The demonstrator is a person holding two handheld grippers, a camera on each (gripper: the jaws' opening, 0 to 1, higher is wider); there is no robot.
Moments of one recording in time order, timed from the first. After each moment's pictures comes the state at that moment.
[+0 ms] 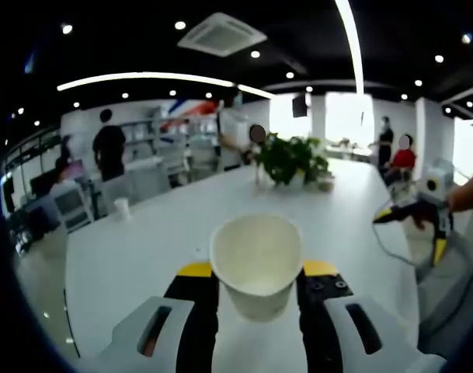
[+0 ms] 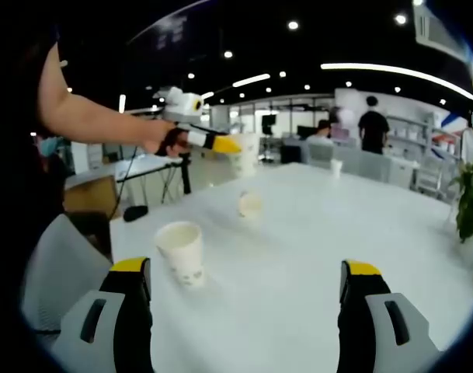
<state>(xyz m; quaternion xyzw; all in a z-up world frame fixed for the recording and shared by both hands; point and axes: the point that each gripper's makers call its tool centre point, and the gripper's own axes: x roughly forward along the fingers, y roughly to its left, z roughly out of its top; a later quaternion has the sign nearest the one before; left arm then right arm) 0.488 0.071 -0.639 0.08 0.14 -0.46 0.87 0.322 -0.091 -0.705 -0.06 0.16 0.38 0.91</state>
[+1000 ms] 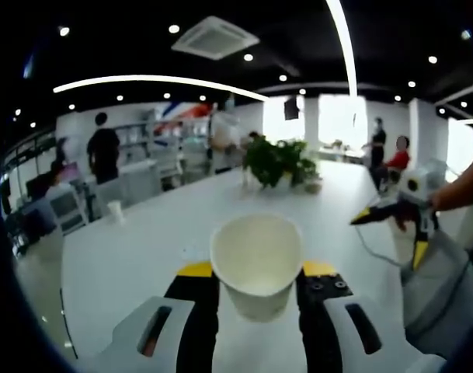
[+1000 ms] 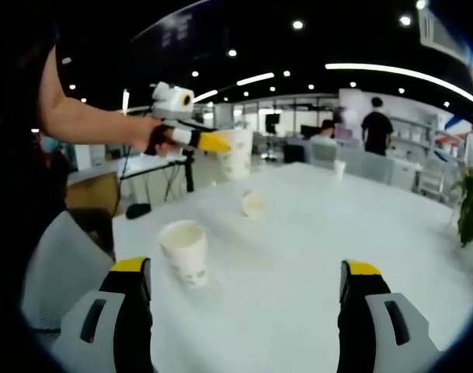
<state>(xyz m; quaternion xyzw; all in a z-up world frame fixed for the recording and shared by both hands) 0.447 0.063 -0.633 0.08 0.13 -0.48 0.86 0.321 -0.089 -0.705 -0.07 0.16 0.39 0.90</state>
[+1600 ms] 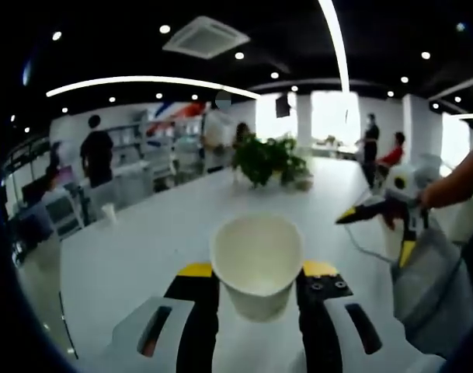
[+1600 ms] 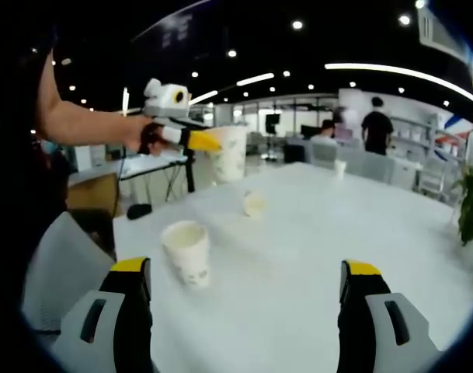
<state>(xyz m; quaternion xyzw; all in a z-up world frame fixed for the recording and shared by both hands) 0.424 0.055 -0.629 0.09 0.13 -0.50 0.85 0.320 -0.088 -0.707 -0.06 0.16 0.39 0.90</state>
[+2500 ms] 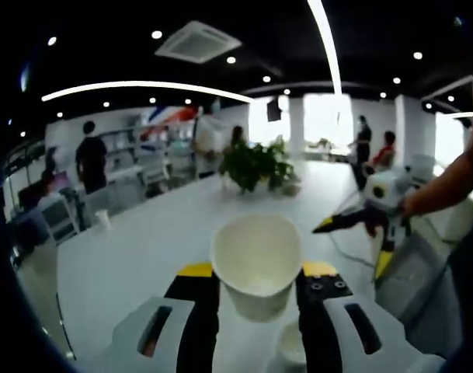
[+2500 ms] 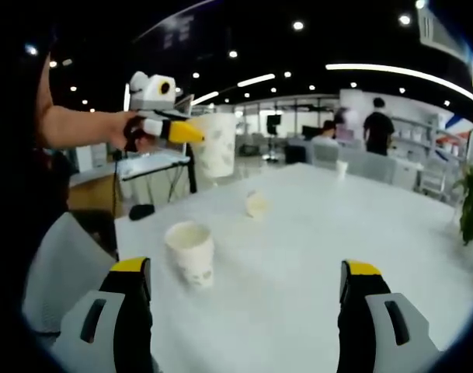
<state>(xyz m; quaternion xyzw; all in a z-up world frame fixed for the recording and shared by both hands) 0.384 0.045 -0.612 0.08 0.12 -0.51 0.85 0.314 -0.082 -0.708 -0.06 0.16 0.39 0.90</state>
